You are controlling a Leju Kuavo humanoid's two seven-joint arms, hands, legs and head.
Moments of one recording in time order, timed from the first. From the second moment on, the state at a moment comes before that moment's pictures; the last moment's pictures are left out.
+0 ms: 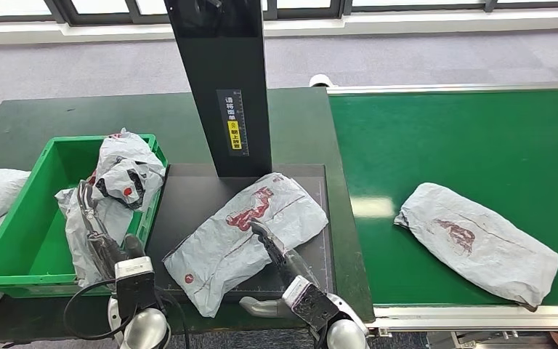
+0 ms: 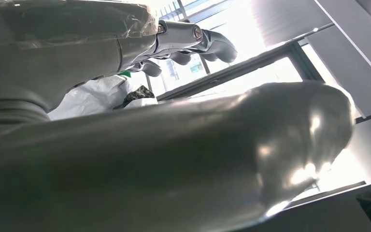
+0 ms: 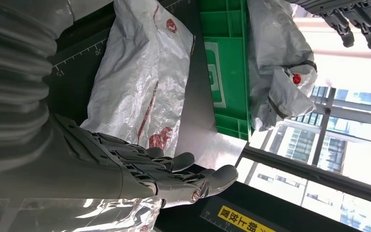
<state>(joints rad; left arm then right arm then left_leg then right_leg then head) 0.02 -0.28 -0.12 -1.49 -0.38 0.66 -0.59 -0.01 0.23 0.39 -1.23 0.39 0.20 -0.61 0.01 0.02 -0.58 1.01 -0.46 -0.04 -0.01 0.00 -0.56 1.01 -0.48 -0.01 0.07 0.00</state>
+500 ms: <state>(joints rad) 0.02 -0.27 -0.12 -1.48 -0.40 0.66 -0.57 -0.01 0.23 0.39 -1.23 0.40 0.18 -0.60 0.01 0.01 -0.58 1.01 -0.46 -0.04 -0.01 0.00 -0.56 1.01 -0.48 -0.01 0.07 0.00</state>
